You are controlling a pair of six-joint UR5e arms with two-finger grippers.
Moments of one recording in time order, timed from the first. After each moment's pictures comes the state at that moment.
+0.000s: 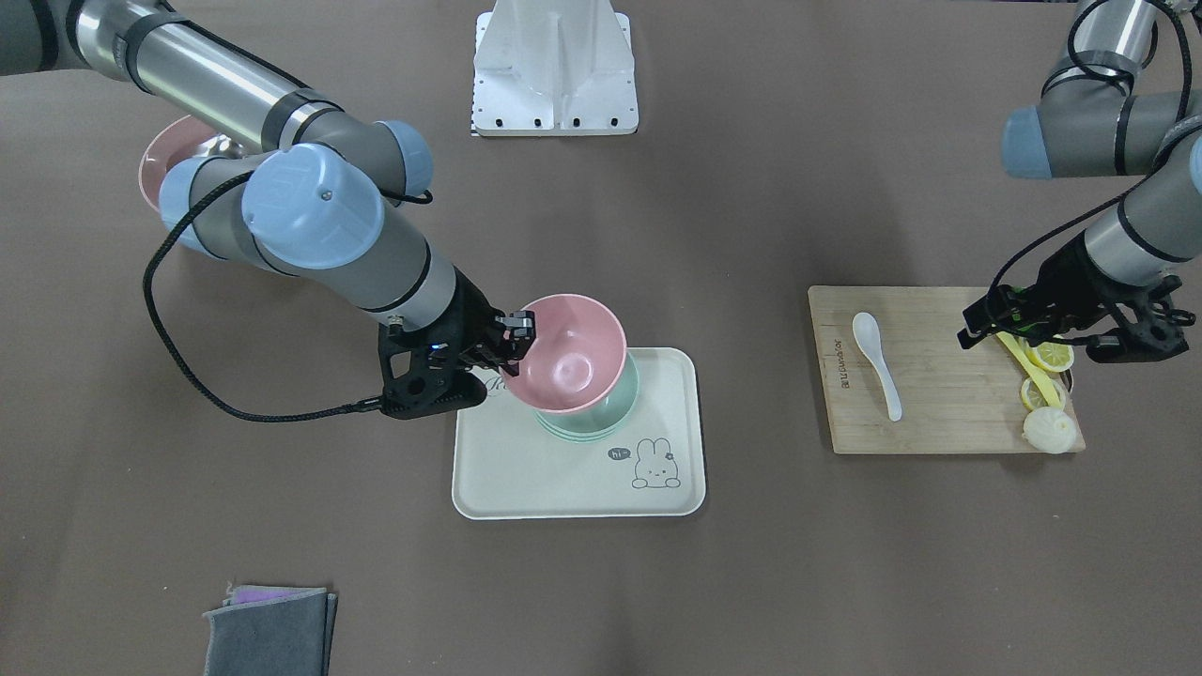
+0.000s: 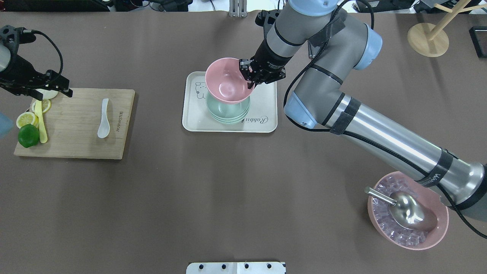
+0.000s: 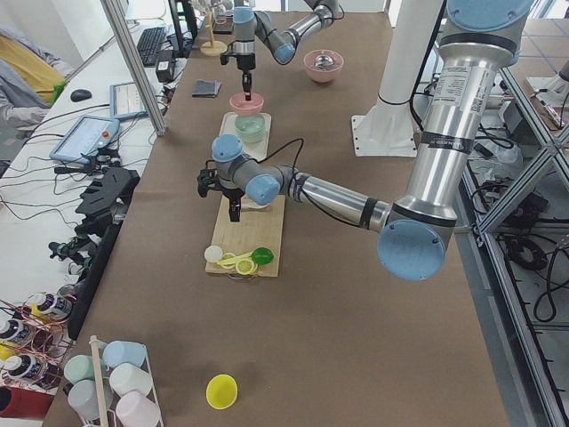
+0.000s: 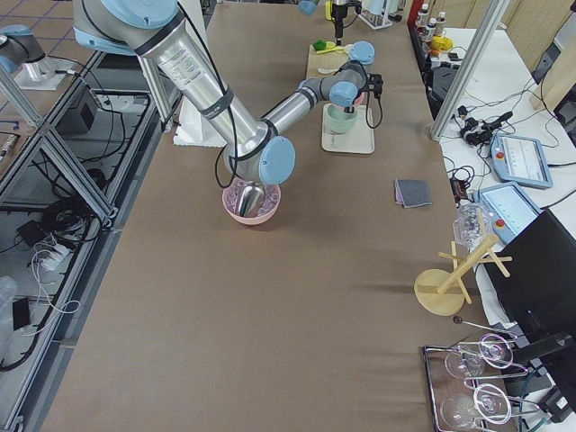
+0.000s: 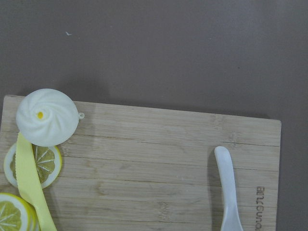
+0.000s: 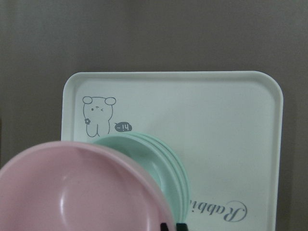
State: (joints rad) left arm -1.09 -1.78 -1.63 -1.91 -2.30 -0.80; right arm 0.78 -0.71 1.33 -1.22 2.24 1.14
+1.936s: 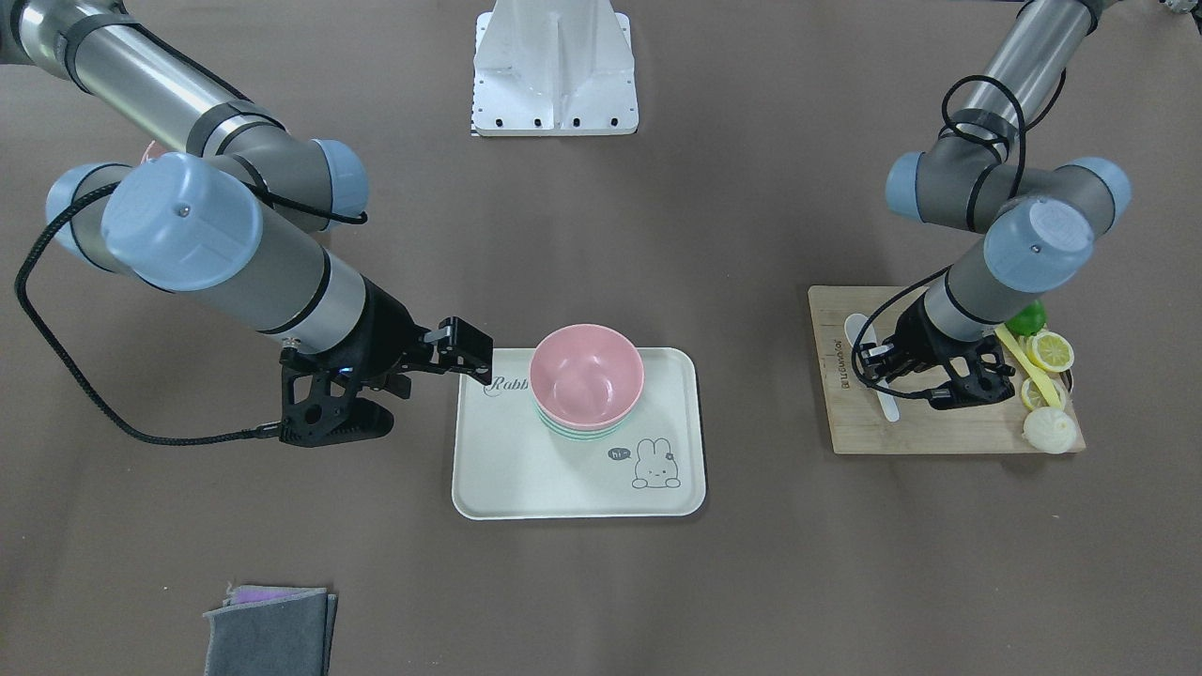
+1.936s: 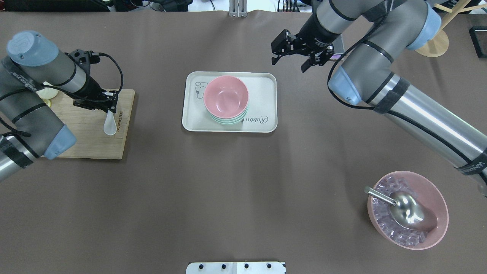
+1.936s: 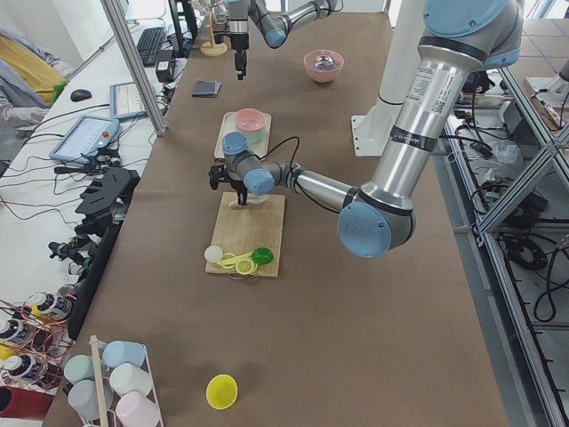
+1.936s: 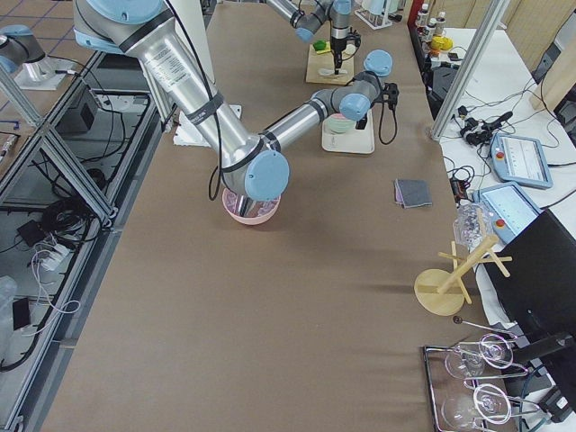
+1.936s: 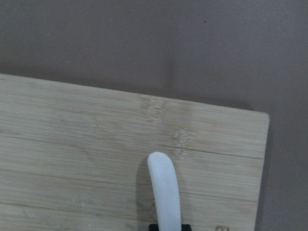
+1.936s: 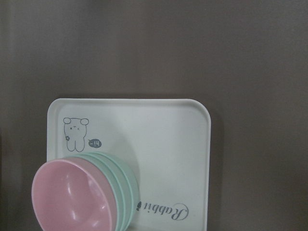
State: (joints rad) left arm -0.90 -1.96 -1.46 -2.00 -2.18 -1.04; right arm 0.95 -0.85 1.41 -1.20 2.42 1.06
